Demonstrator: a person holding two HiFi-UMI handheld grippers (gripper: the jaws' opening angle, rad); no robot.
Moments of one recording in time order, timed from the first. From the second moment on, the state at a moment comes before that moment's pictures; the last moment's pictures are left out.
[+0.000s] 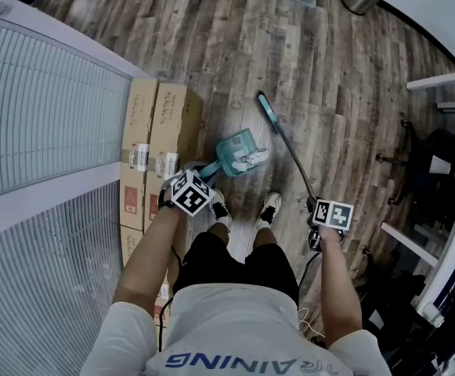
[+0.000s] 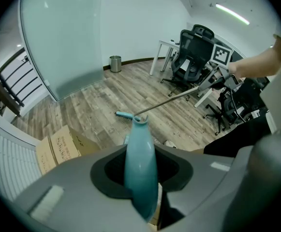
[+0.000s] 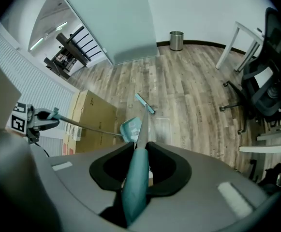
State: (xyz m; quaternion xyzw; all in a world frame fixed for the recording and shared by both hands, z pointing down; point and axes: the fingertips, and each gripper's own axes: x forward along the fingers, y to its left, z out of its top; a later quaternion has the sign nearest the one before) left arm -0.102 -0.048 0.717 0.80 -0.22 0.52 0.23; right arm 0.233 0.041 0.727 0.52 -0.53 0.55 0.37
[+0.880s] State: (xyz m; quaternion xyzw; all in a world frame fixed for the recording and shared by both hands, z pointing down) left arm -0.102 -0.046 0.718 0.79 -0.22 0.52 0.23; right arm 0.256 0.090 0.770 0.54 -0.45 0.51 0.49
